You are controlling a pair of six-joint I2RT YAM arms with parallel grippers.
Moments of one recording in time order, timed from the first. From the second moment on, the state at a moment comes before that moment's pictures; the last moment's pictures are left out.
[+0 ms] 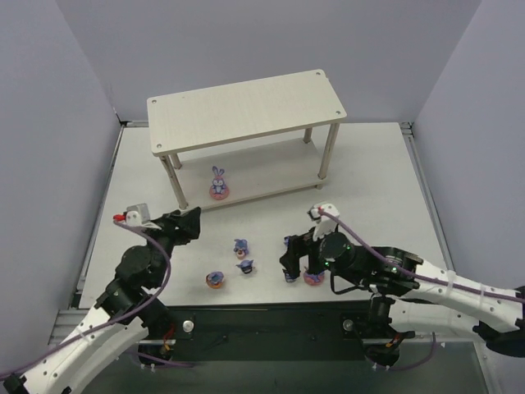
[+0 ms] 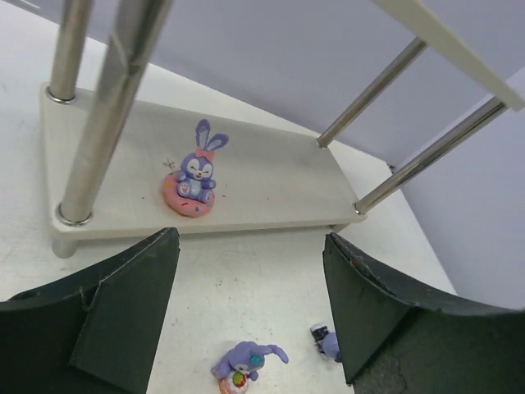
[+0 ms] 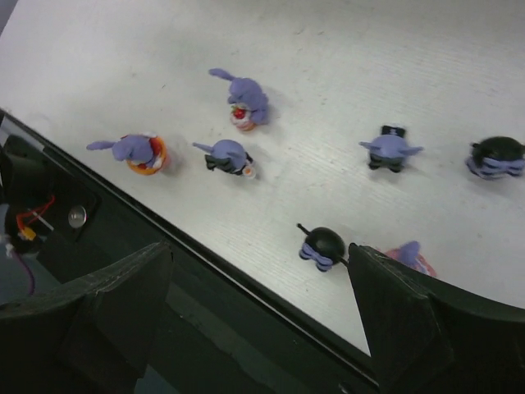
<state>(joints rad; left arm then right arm) -0.72 0.36 0.38 0.02 -0.54 -0.57 1.18 0.82 0.83 -0.65 0.38 0.64</state>
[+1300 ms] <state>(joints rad) -0.72 0.12 0.75 -0.81 -0.68 -0.58 1.54 1.80 1.05 0.03 0.75 0.65</state>
